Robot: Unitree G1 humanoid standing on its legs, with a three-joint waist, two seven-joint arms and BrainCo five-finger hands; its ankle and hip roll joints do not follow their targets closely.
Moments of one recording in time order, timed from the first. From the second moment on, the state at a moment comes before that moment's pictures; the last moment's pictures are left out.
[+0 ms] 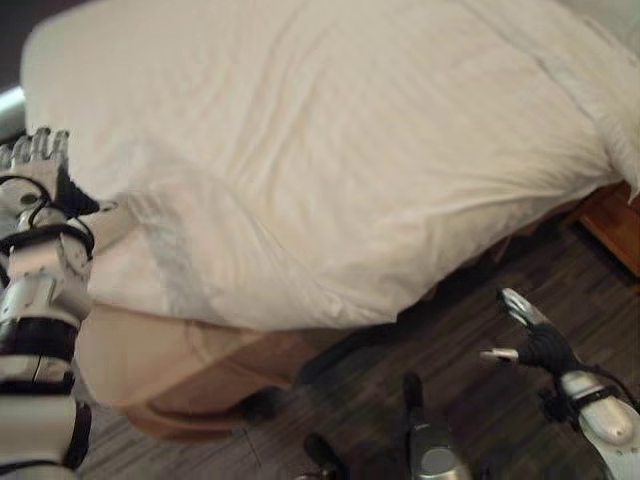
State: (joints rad) left arm -0.73 1.02 -0.22 0.75 0.68 0.12 0.35; right arm 0.29 -0.58 0.02 -0.31 0.07 -0.25 0.16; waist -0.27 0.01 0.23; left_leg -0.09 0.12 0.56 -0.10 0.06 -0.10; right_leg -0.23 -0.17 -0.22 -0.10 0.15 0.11
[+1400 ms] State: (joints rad) left arm 0.04 0.55 0.08 0.54 0.47 -0.03 0.30; right arm 0.19 -0.53 0.07 -0.25 0.09 -0.29 0.15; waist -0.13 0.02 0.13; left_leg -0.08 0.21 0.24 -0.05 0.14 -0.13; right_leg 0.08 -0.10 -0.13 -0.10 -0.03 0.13
